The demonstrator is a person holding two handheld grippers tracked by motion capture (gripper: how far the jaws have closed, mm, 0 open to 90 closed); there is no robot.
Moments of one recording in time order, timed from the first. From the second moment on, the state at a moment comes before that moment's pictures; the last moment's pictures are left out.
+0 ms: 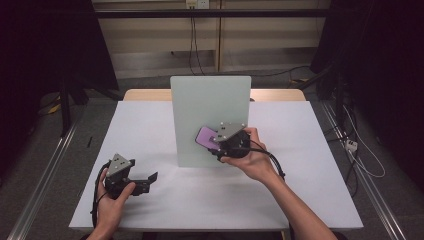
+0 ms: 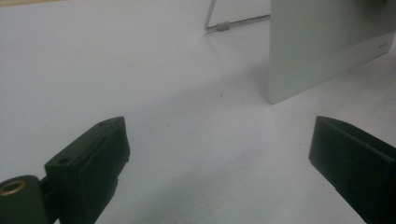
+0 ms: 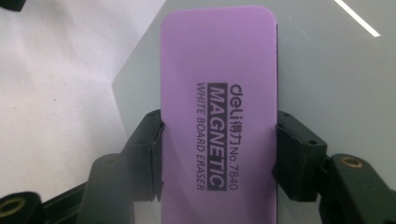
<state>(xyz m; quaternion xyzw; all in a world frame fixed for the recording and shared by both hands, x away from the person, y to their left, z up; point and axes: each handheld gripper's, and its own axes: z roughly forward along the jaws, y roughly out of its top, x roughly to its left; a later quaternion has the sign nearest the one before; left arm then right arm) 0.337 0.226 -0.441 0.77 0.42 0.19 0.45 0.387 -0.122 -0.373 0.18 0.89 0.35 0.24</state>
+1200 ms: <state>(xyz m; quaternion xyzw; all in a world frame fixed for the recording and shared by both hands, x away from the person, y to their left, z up) 0.337 0.228 -0.441 0.77 0.42 0.19 0.45 0.393 -0.166 -0.336 0.21 0.85 0.38 0.30</state>
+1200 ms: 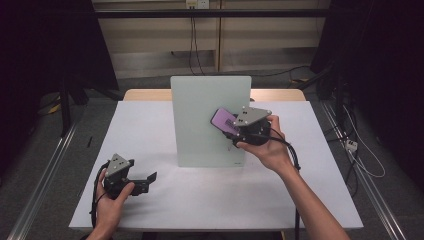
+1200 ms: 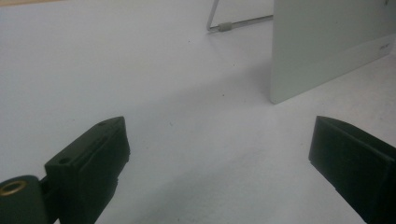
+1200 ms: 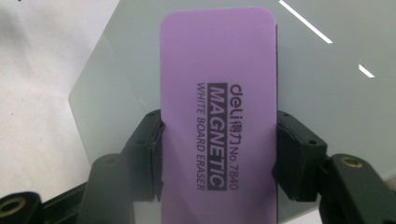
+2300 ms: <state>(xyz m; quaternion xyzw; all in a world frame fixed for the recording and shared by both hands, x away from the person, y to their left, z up) 0.338 0.227 -0.441 0.77 0.42 0.19 0.44 0.383 -0.155 -0.374 0.19 0.88 0.35 0.24</state>
